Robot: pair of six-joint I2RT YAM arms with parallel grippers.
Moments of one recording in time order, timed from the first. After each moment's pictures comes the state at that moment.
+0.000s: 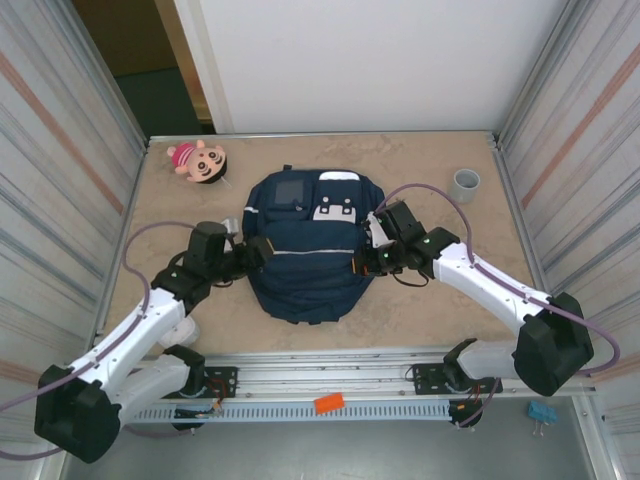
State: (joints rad) left arm -0.45 0.94 0.65 -0.35 0.21 -0.79; right arm 0.61 1.29 0.92 -0.62 -0.34 0.51
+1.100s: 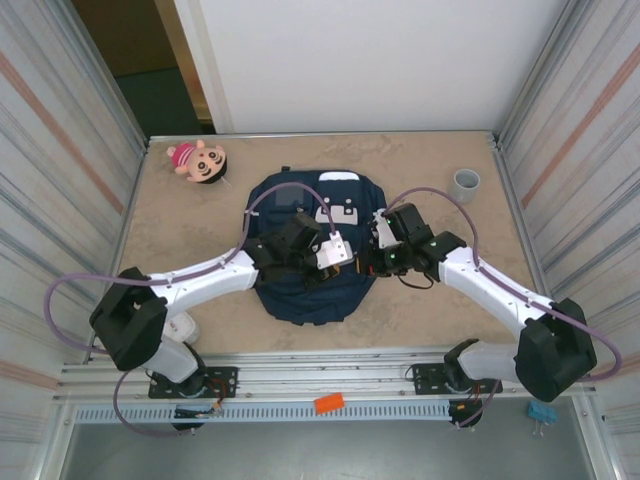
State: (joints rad) left arm -0.85 1.49 0.97 -0.29 0.20 0.45; right arm 0.54 1.25 0.86 -0.58 -0.38 0.51
